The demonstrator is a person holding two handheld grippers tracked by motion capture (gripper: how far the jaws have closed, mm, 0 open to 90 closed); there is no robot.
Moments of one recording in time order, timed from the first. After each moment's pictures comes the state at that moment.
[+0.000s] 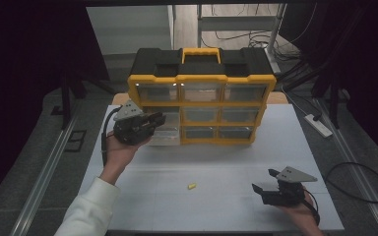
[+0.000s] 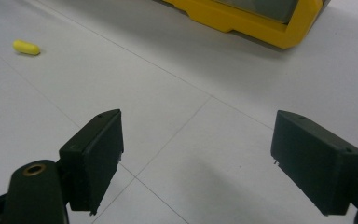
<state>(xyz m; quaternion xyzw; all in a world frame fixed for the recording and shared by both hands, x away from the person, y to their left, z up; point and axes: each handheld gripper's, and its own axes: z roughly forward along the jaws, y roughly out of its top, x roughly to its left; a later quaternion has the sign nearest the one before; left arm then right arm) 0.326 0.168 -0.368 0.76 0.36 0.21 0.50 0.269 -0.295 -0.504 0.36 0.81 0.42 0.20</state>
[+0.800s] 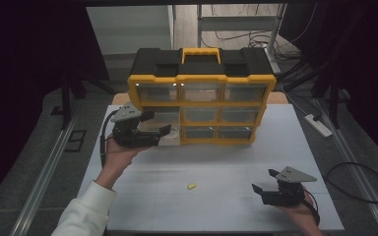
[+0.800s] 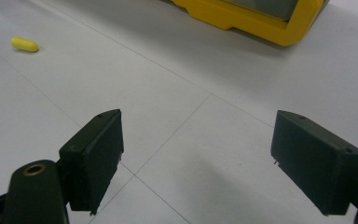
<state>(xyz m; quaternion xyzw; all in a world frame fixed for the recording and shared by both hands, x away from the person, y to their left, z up) 0.310 0.167 -0.365 0.76 0.35 0.18 0.51 0.269 -0.295 -0.505 0.36 0.81 0.41 0.20</state>
